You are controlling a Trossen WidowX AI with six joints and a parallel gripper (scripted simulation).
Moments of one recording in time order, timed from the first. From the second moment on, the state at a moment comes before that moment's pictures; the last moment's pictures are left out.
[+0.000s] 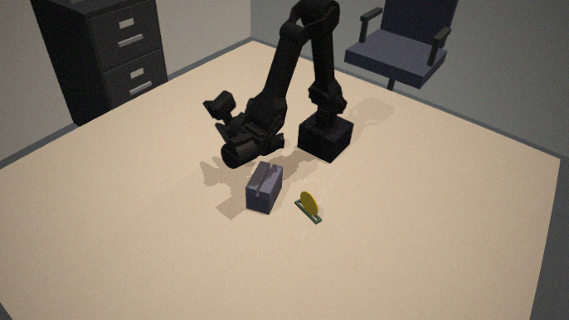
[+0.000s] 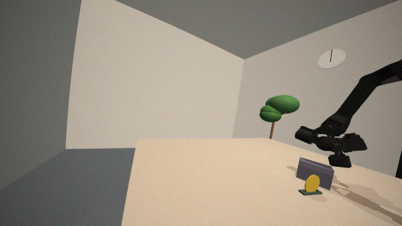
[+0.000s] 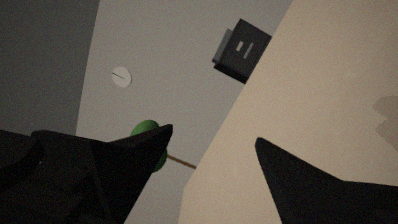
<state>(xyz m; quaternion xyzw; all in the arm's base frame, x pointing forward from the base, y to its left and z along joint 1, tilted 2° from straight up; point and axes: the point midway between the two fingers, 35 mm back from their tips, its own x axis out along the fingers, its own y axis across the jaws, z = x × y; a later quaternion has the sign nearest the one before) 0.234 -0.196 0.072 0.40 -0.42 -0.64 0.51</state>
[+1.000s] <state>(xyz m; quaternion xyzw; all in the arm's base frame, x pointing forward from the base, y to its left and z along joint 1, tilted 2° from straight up) 0.293 -0.057 0.041 0.01 0.53 -0.40 0.75</state>
